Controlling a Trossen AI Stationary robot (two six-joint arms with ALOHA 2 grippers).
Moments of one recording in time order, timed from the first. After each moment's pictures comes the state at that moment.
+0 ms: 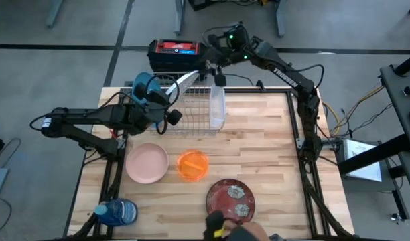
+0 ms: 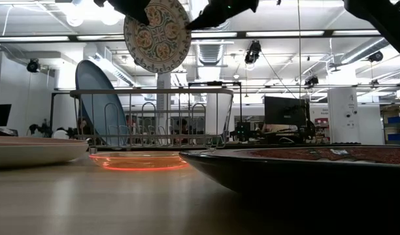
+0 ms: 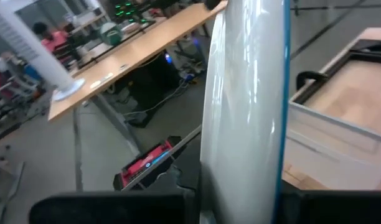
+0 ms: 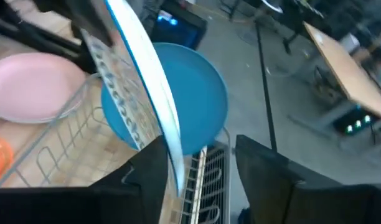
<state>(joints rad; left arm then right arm) -0.02 1.21 1.23 -0.62 -1.04 -0.15 -0.57 2.03 2.33 -0.78 -0.50 -0.74</state>
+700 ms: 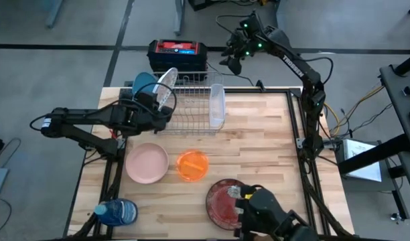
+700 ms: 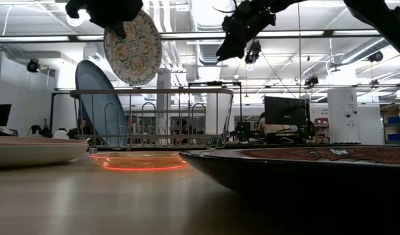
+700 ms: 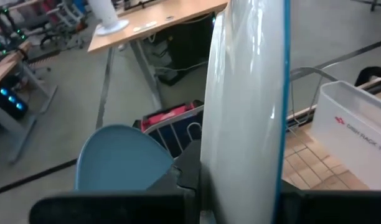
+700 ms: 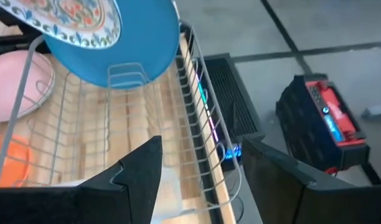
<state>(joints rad) -0.01 1.21 1.23 -1.07 -1.16 -0.80 -0.81 2.03 2.29 -1.02 -0.49 -0.45</state>
